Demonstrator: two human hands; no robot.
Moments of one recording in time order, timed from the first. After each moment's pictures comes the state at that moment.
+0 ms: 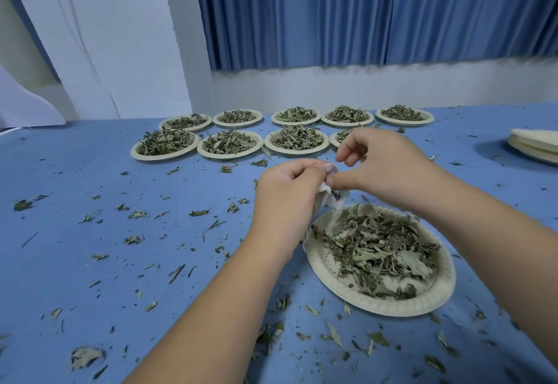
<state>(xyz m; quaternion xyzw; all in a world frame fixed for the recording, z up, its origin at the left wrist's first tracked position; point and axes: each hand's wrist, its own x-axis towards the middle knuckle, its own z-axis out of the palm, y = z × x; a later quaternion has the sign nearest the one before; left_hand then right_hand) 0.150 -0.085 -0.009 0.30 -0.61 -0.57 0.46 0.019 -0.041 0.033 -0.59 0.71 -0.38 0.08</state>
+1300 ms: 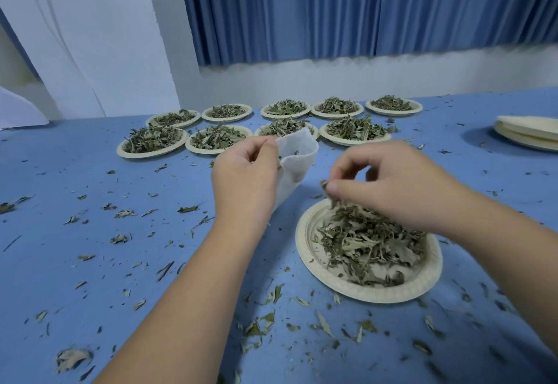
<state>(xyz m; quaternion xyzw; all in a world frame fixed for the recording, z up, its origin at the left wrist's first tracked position) 0.162 -0.100 -0.005 0.38 -0.60 -0.42 0.57 0.015 -0.003 0.021 -0.66 0.64 -0.39 0.11</state>
